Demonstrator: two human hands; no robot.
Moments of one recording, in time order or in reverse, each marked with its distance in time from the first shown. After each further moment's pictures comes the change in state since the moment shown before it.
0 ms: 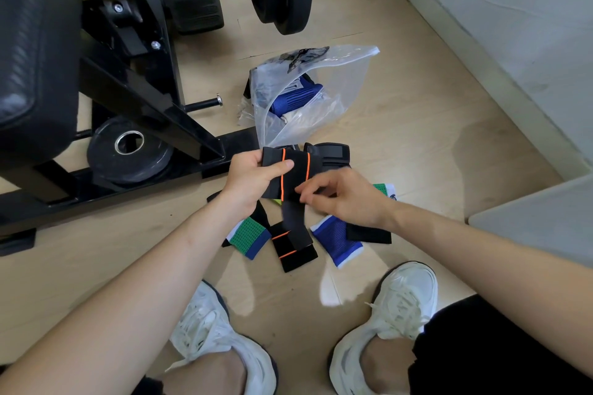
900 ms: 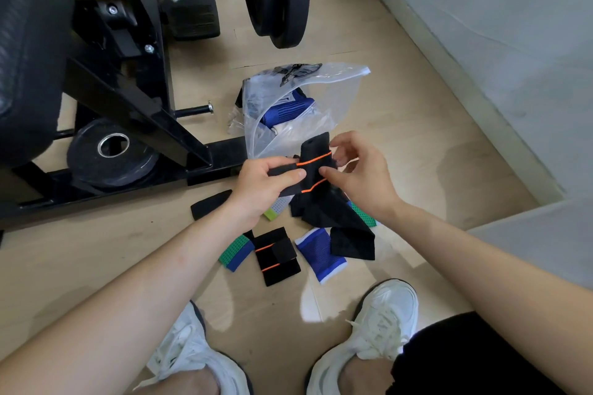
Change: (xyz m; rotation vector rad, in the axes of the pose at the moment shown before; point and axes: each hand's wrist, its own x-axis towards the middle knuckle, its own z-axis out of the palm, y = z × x) left_hand -0.008 0.011 0.030 0.006 -0.109 0.127; right_hand 0.013 0.005 -0.041 -0.031 0.529 0.019
